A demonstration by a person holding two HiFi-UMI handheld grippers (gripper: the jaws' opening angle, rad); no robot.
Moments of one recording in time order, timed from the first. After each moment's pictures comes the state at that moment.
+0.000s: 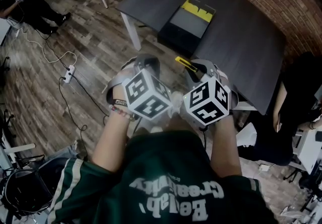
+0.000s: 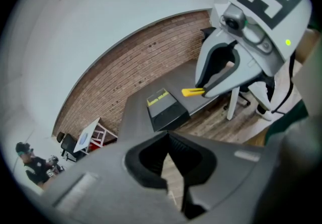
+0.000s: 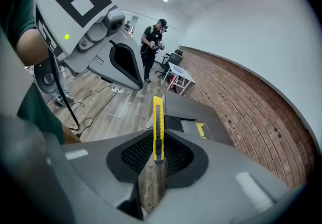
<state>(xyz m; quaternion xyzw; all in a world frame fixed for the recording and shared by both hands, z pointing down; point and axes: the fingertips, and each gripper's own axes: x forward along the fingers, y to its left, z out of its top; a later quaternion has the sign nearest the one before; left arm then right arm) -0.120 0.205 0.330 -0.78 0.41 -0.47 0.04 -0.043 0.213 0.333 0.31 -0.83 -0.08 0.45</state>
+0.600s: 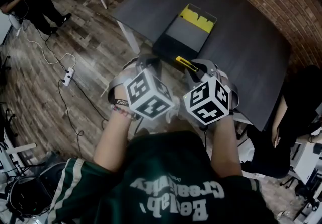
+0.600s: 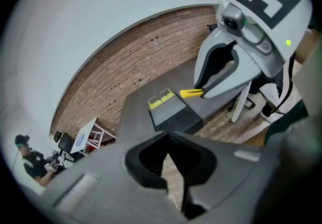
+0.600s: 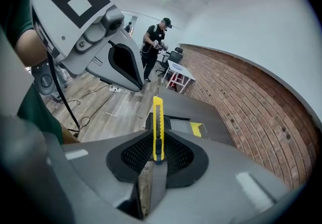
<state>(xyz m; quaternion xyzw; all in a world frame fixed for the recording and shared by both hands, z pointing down) -0.094 0.095 0.345 -0.78 0.41 -0.48 0.02 -0.020 0.100 0.349 0.30 -0.84 -0.06 0.45</state>
